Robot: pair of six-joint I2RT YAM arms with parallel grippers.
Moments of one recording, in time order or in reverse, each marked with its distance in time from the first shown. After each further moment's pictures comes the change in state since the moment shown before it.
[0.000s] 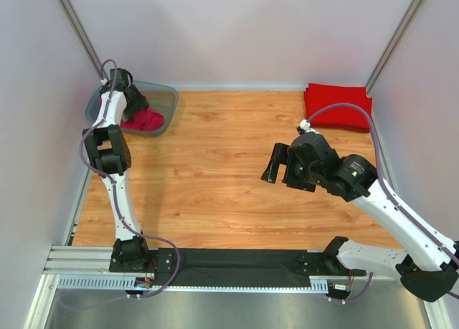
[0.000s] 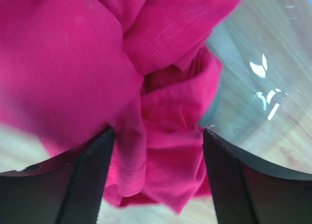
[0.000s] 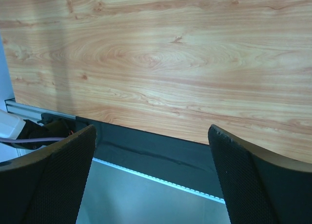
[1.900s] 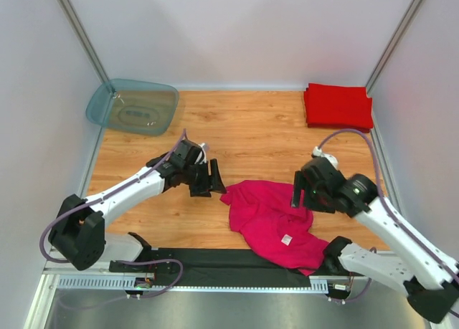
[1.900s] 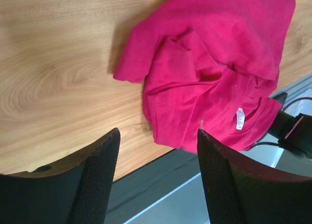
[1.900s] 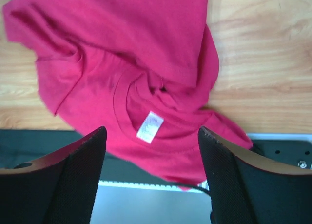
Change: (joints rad) left arm -0.795 -1.053 -1.315 0.261 0.388 -0.243; right arm -0.063 -0.199 -0.303 -0.151 0.099 -0.069
